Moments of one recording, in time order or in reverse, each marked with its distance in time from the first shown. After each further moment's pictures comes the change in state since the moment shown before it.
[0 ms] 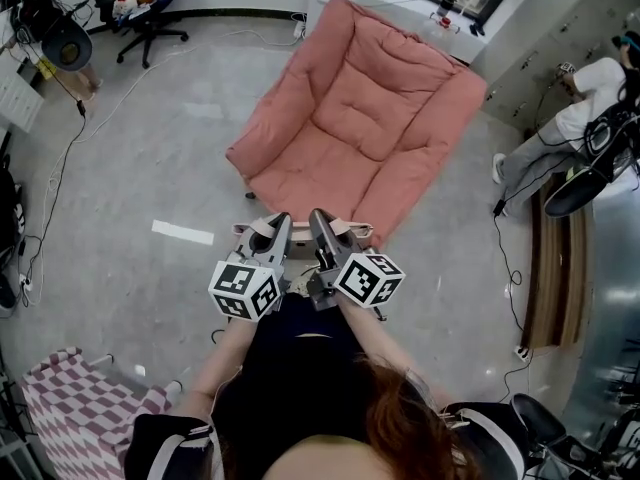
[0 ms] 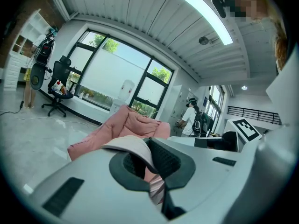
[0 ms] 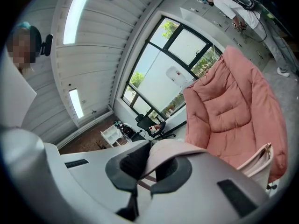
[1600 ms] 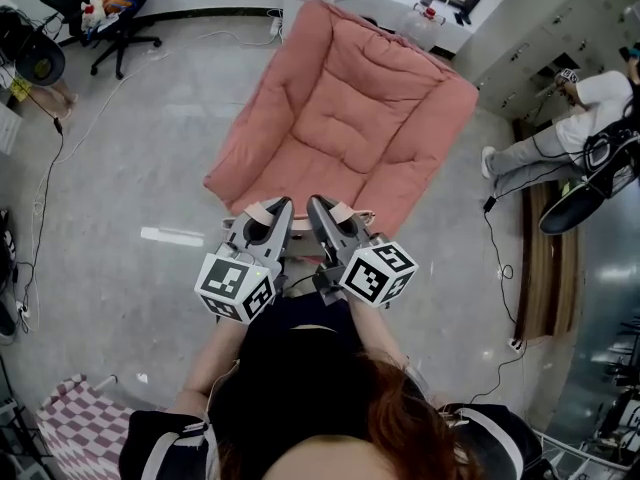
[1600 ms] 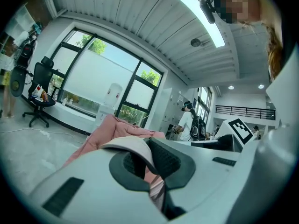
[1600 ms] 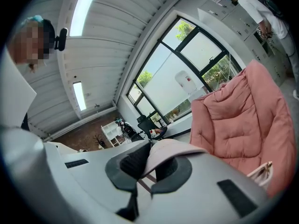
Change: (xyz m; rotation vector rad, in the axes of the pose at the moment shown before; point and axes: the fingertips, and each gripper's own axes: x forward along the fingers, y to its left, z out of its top) left arm 0.107 0.003 0.094 0.078 -0.033 -0.139; right arm 0.071 -0.017 0.110 -0.157 0.008 0.028
